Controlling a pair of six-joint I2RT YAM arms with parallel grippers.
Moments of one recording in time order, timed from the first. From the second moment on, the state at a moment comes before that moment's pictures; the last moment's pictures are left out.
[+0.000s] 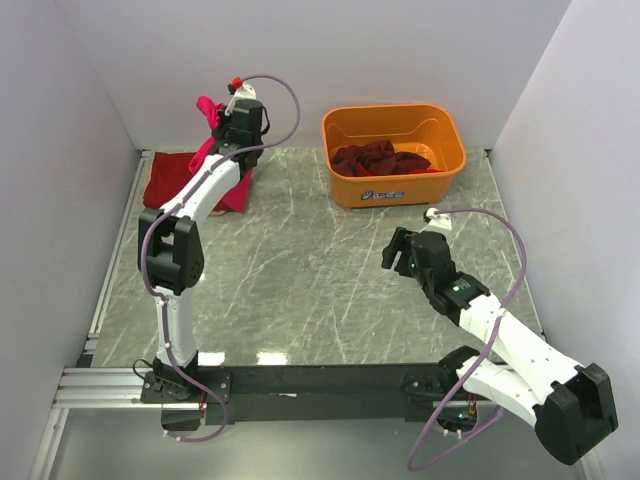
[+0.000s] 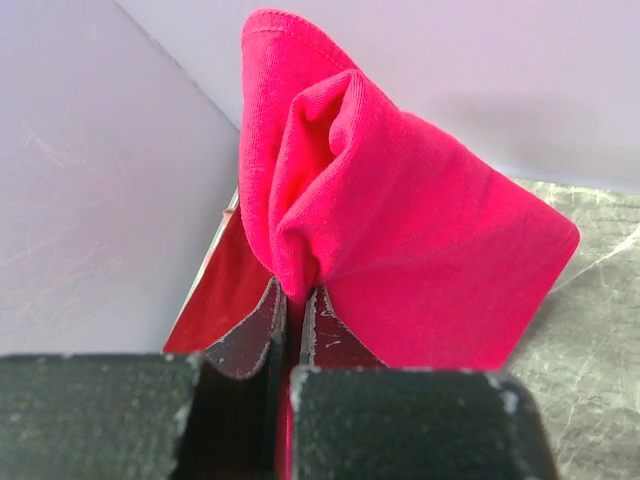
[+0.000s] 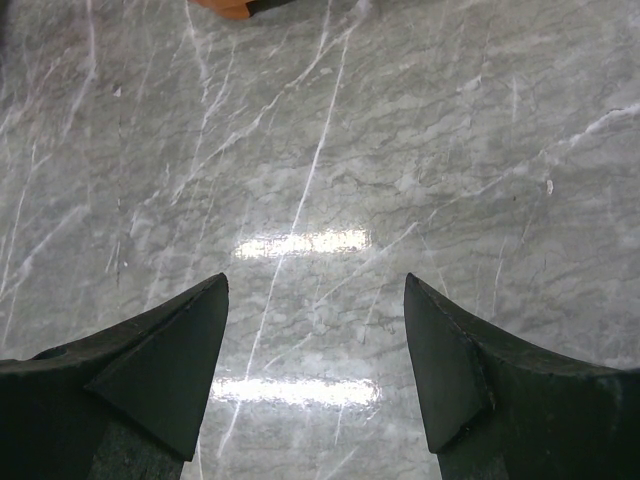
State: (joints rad) left arm -0.32 2.06 1.87 -0.19 -0.86 0.13; right arm 0.49 0.92 0.58 -0.23 0.31 0.57
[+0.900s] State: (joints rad) left arm -0.01 2.16 1.94 -0.27 -0.50 0.14; right arm 0.49 0.96 0.58 -0.23 0.35 0.57
